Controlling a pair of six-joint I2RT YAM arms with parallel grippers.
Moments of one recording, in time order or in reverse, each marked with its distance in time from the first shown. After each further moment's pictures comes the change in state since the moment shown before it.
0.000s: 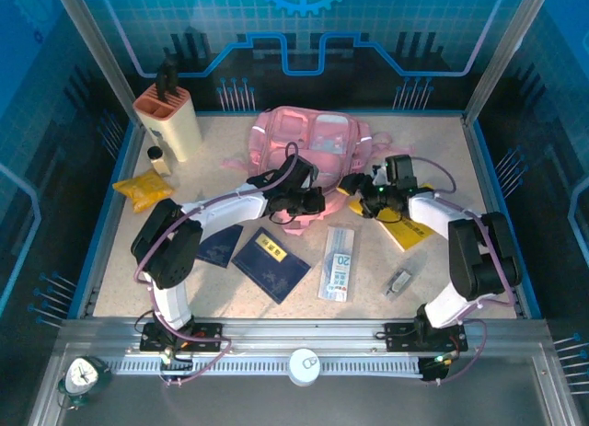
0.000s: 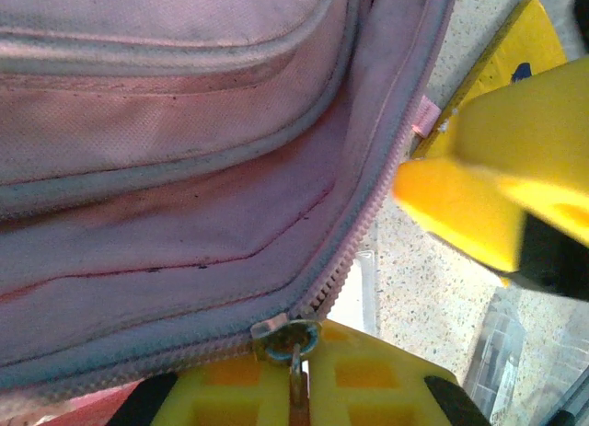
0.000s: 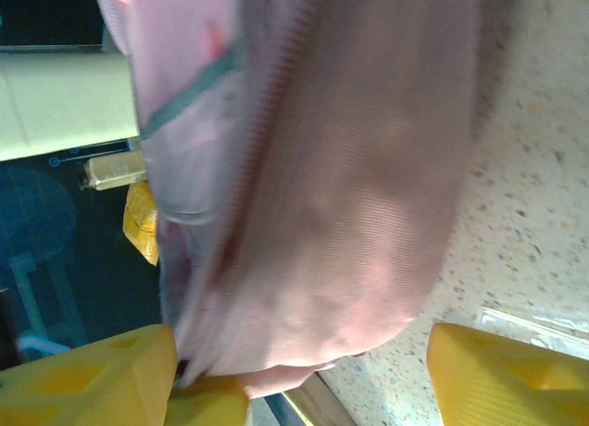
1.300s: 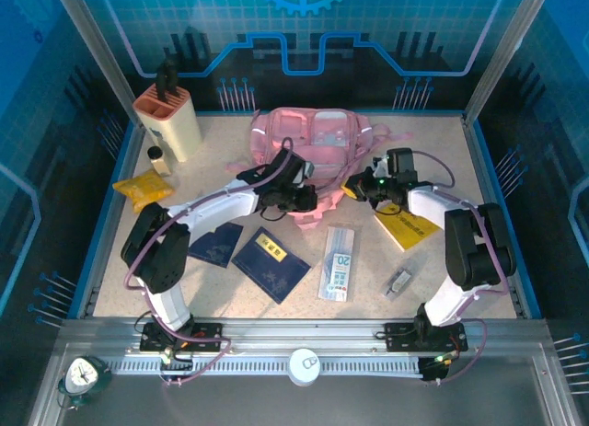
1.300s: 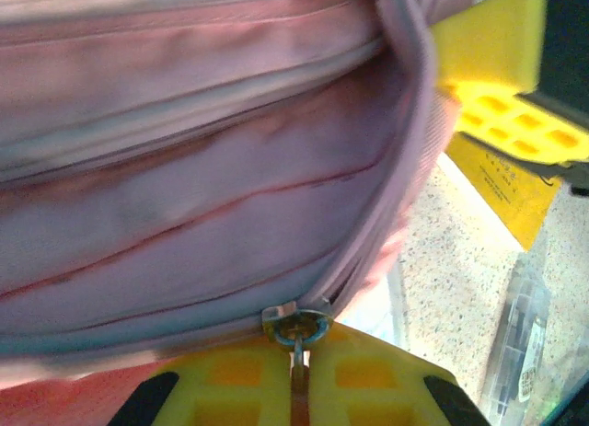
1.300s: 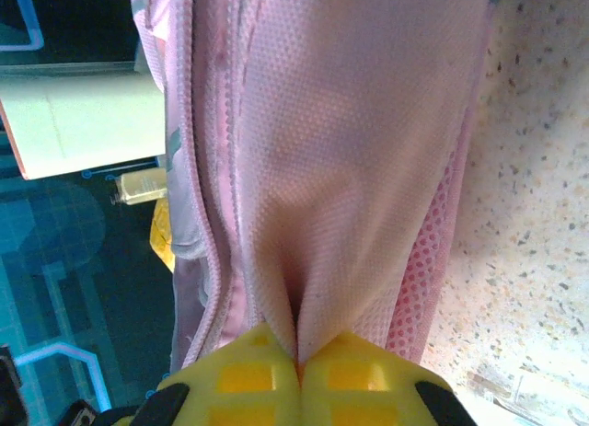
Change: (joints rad) left arm 0.060 -0.071 0.008 -0.128 0.018 0.153; right arm -0.043 0.062 0.098 0.016 -0.029 -0.023
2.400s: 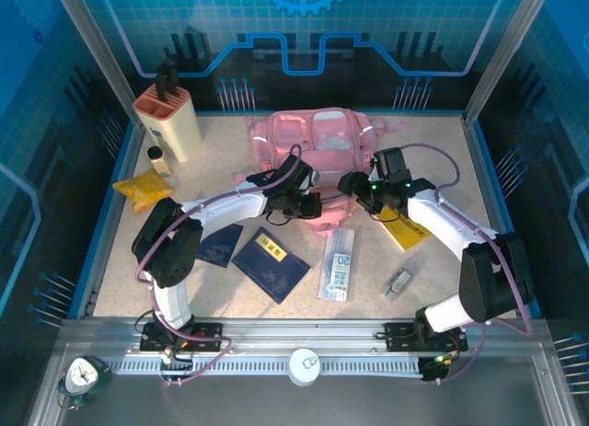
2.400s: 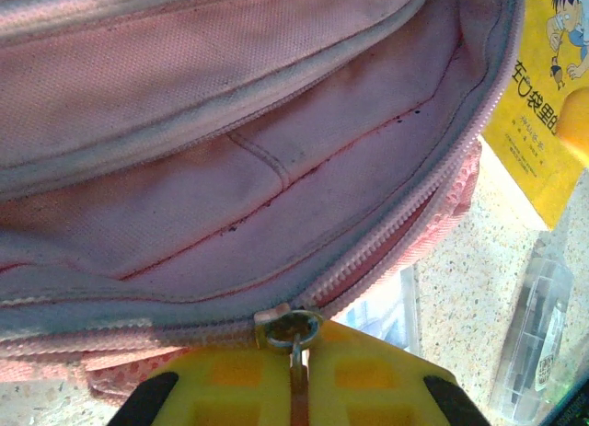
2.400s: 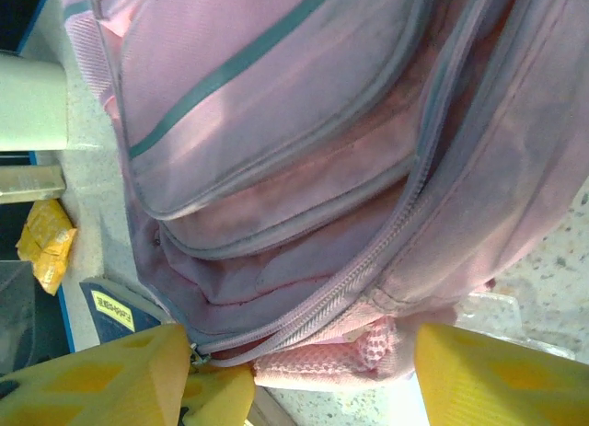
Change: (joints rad) left arm -0.048 0.079 0.010 0.024 0.022 -0.019; right arm 0.171 -0.203 0.042 -0.354 0.370 -0.109
